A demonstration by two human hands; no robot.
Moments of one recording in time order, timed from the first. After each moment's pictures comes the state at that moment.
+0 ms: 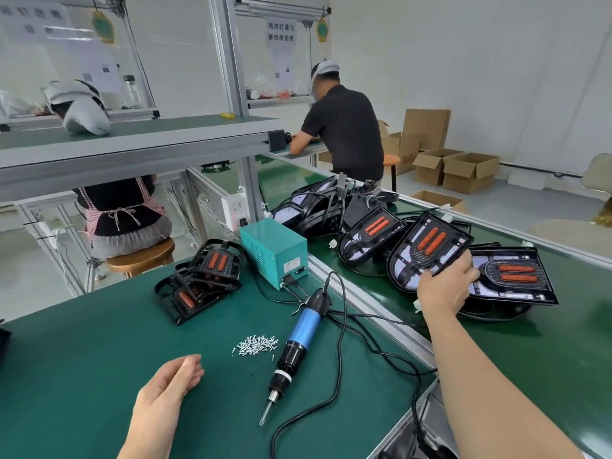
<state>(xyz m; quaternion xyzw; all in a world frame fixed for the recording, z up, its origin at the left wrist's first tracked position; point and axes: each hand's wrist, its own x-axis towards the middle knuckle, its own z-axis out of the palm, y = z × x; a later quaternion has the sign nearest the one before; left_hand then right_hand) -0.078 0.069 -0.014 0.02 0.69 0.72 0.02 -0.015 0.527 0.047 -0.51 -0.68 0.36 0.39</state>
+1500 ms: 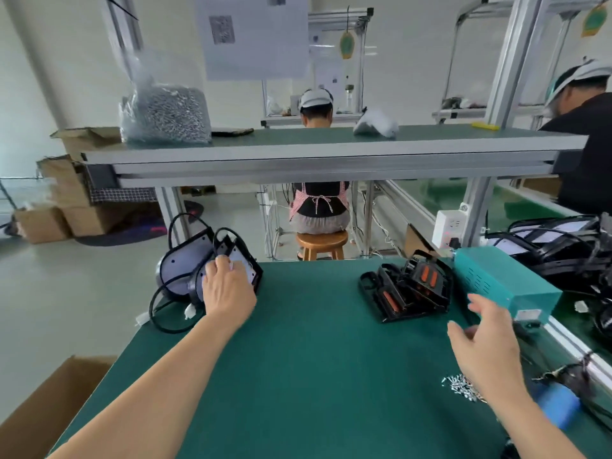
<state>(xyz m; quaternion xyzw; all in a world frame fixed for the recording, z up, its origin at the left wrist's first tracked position) -0.167 -0.147 0.104 -0.16 0.97 0.06 -0.20 -0.106 0.239 0.065 -0.10 -0.88 0.40 0.25</state>
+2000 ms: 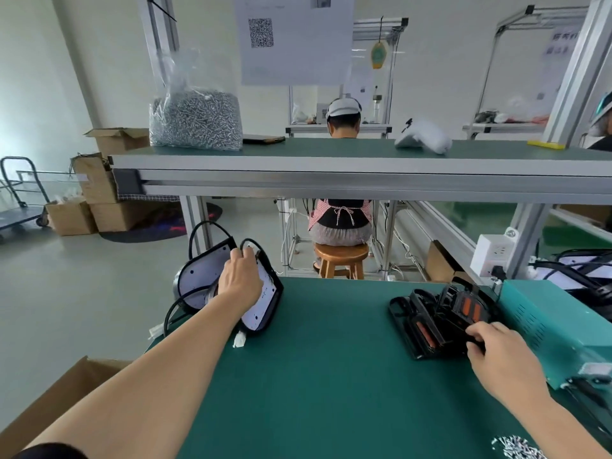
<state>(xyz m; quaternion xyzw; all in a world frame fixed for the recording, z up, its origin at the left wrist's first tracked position) -0.236 -0.192 0.121 -0.17 0.96 0.14 -0.15 -0.187 0.237 0.056 -0.04 -0.97 0.16 0.18</state>
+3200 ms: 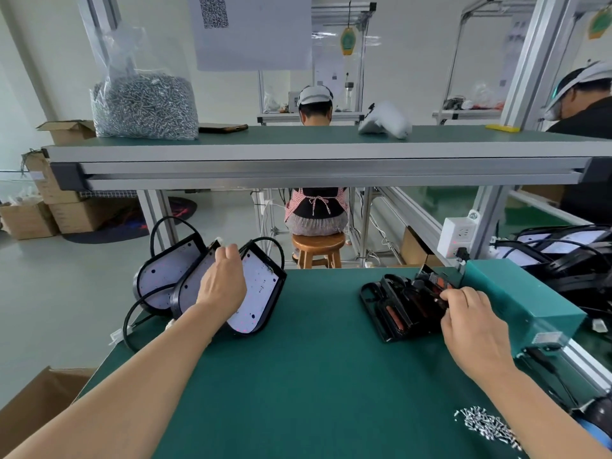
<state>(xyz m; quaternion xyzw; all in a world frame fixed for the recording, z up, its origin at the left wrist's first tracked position) -0.230 -0.167 0.101 -0.10 0.96 0.13 -0.23 -0.188 0.244 0.061 0.03 -0.95 0.09 0.30</state>
